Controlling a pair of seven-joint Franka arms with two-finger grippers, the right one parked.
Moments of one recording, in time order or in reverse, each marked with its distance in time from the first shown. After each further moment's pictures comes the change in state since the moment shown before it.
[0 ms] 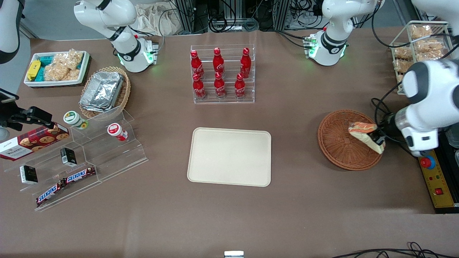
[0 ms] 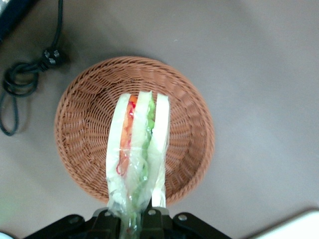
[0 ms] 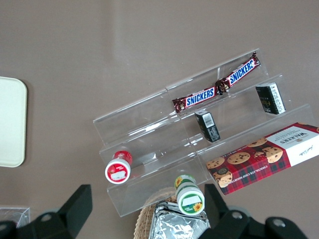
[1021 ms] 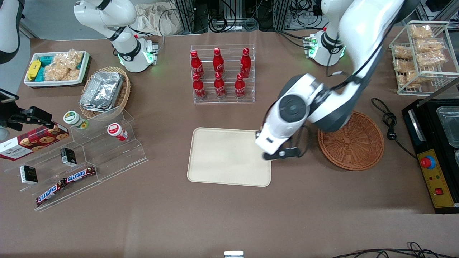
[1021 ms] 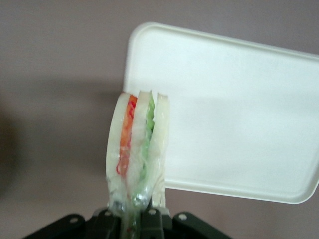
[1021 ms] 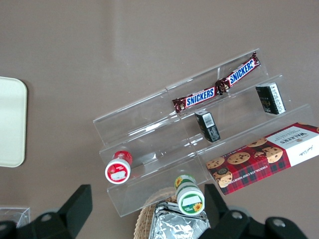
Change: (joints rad) arm -0.314 0.526 -0.423 0.369 0.275 0.088 0.019
